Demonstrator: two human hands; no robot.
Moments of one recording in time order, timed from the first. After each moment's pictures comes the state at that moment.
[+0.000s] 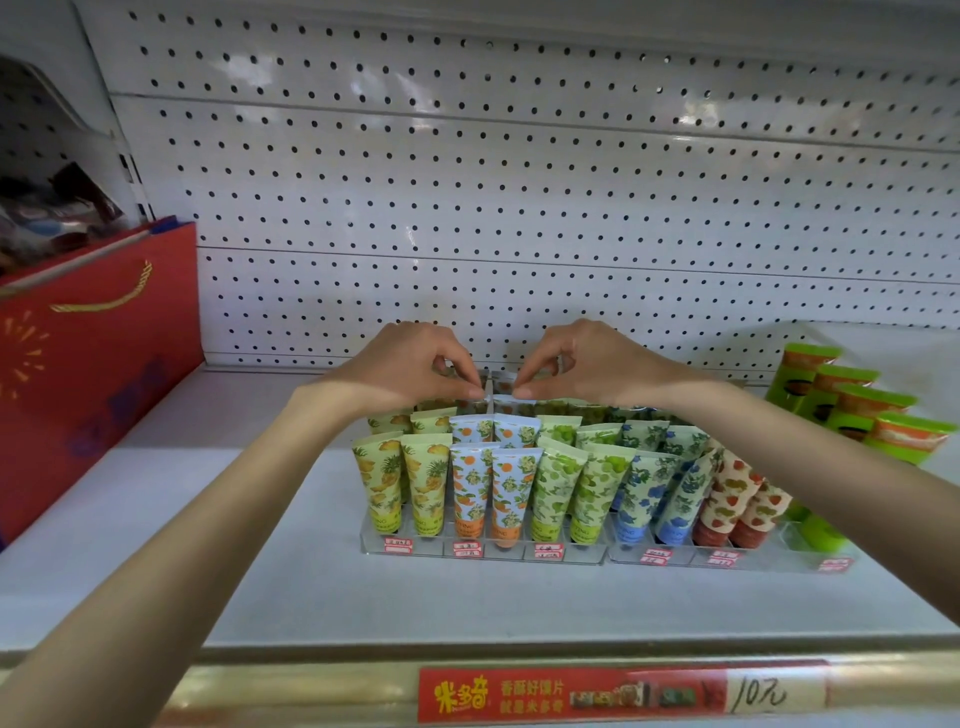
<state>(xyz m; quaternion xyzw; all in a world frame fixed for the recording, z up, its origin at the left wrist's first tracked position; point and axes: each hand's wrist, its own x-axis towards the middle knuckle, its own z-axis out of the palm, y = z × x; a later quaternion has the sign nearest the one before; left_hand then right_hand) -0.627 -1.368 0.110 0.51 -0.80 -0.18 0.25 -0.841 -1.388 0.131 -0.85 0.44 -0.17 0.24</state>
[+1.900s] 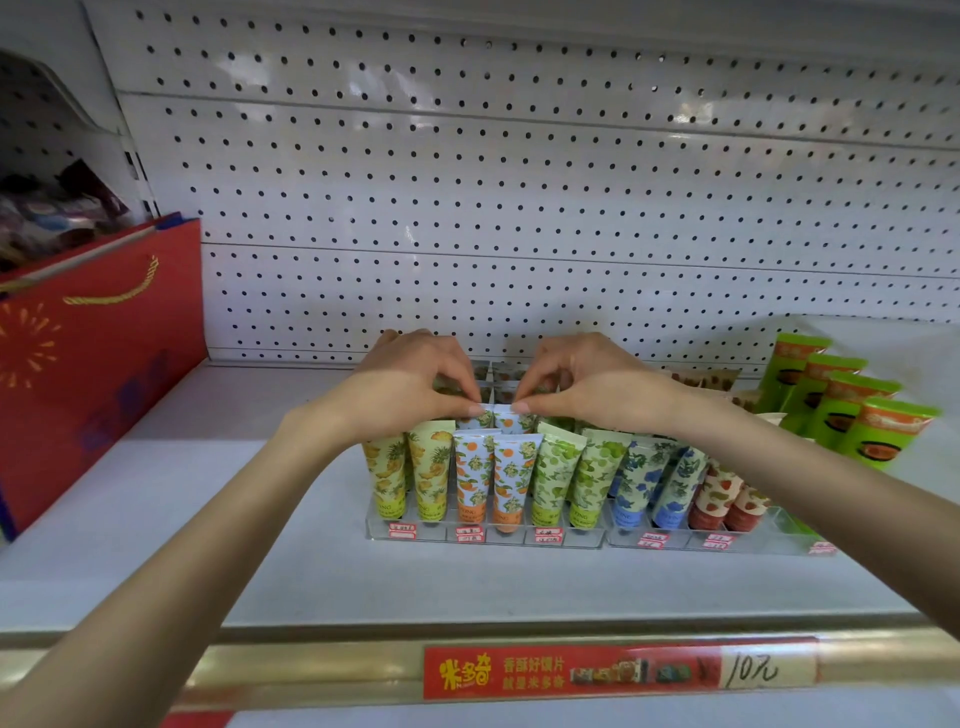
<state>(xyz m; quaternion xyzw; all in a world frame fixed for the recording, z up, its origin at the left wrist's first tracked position) -0.632 -1.337 0.108 0.52 -0.82 -0.09 0.23 -0.836 -1.354 0.127 -0.85 0.45 -0.17 0.20</state>
